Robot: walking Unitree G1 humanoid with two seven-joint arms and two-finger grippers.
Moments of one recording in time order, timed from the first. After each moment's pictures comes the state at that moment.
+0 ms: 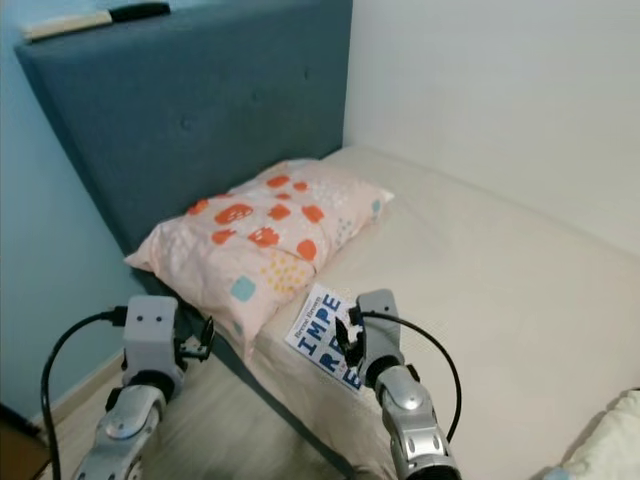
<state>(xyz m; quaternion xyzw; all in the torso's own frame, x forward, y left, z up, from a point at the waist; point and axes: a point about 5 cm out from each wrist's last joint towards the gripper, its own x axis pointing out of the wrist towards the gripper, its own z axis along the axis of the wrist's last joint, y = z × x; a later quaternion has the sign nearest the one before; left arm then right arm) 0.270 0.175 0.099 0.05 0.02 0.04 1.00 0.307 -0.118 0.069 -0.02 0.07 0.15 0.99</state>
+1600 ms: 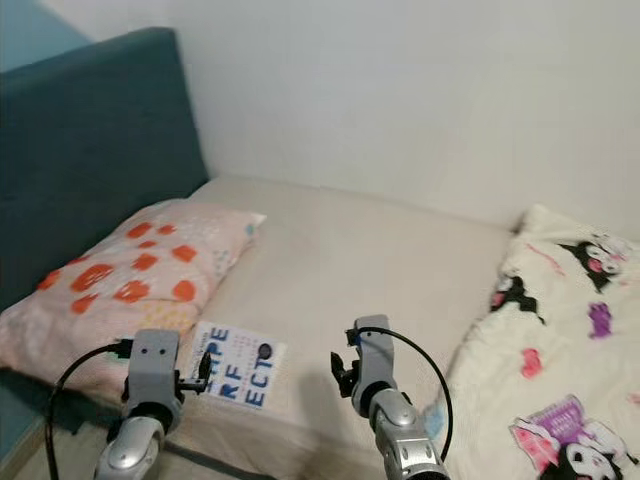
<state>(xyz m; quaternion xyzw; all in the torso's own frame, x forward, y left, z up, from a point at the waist) 0.257 0.177 0.054 0.06 0.06 0.03 1.00 0.298 -0.119 0.028 0.03 0.19 0.14 0.97</state>
